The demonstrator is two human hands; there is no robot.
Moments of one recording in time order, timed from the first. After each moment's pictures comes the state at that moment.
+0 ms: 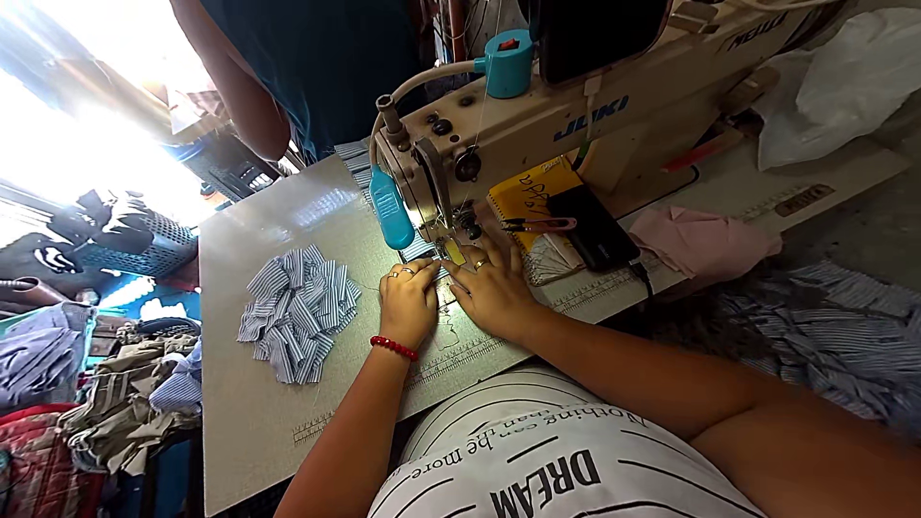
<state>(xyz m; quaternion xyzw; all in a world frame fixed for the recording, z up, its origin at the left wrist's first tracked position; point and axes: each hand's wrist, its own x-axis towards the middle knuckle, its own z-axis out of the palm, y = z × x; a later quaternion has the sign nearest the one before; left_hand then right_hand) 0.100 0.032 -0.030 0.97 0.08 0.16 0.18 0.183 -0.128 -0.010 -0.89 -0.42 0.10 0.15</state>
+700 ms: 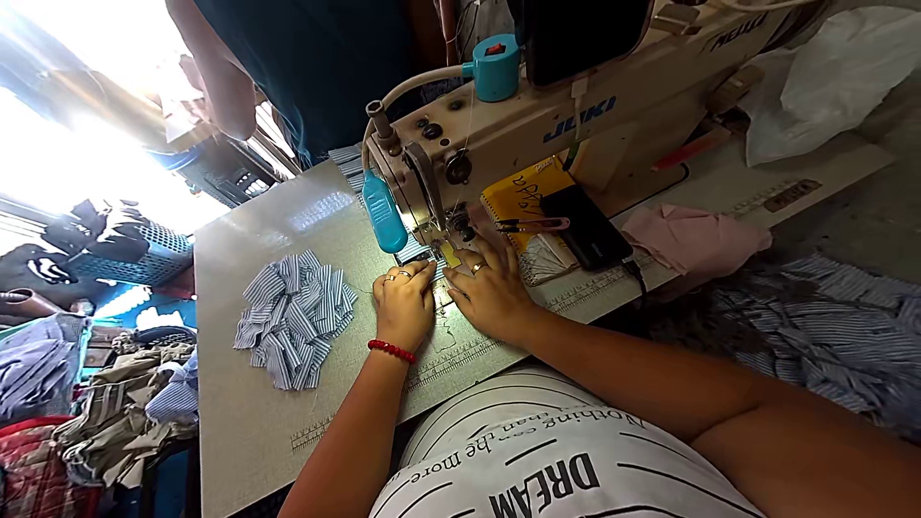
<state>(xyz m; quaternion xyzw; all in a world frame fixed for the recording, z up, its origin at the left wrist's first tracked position) 0.100 0.029 -0.030 0.97 0.09 0.14 0.14 0.180 -0.134 -0.015 -0.88 -0.44 0.03 0.18</state>
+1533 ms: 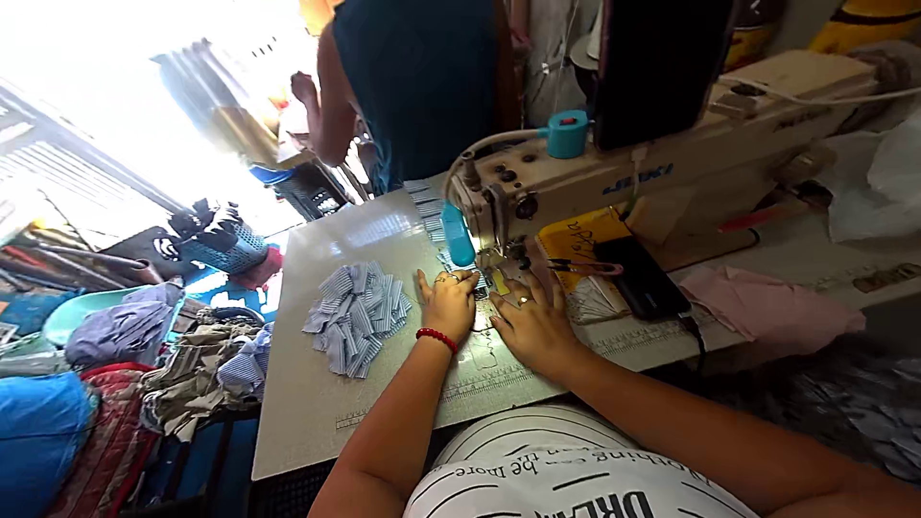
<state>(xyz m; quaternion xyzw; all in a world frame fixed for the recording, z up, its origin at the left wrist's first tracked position) 0.124 0.041 -0.014 0.98 0.17 0.03 0.12 0.176 -0.130 -0.013 -0.88 -0.44 0.05 0.14</state>
